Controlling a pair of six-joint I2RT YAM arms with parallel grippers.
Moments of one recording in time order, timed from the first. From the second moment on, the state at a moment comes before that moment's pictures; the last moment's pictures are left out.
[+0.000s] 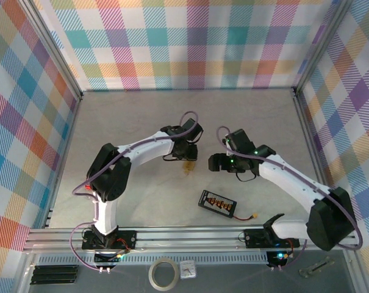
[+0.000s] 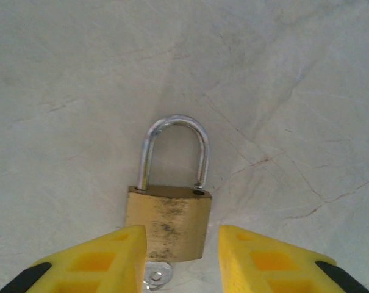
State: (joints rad) left arm -0.76 1.95 1.50 -0.75 -0.03 -0.63; right arm 0.56 1.25 0.88 -0.68 -0.13 0.50
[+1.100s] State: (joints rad) left arm -0.80 2.20 1.73 -0.84 -0.15 -0.66; right arm 0.53 1.01 0.71 -0.76 -0.13 0.50
